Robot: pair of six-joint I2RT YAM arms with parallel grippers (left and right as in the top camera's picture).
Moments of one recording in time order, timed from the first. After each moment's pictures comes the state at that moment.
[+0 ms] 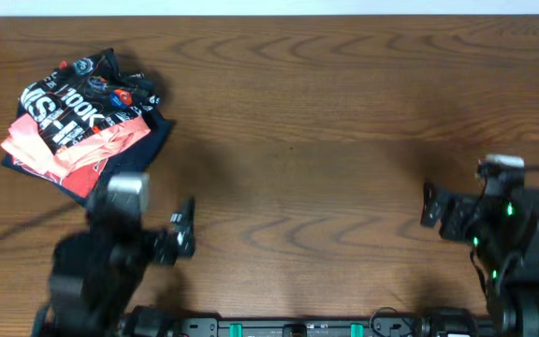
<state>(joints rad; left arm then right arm) -0.21 0.44 0.90 -0.91 0.05 -0.18 -0.04 0.63 0.88 -0.93 -0.05 0.15</state>
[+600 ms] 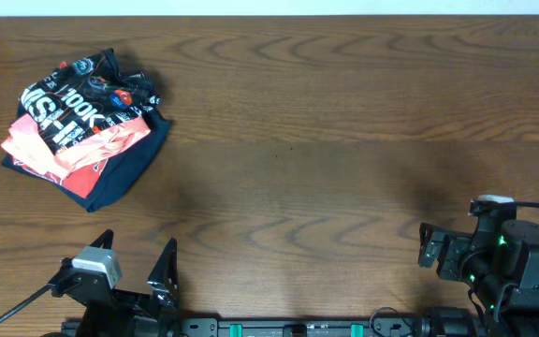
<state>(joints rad) -0.21 0.14 0.88 -0.98 0.04 -0.20 -0.04 0.53 0.86 -1.18 -0.04 0.15</state>
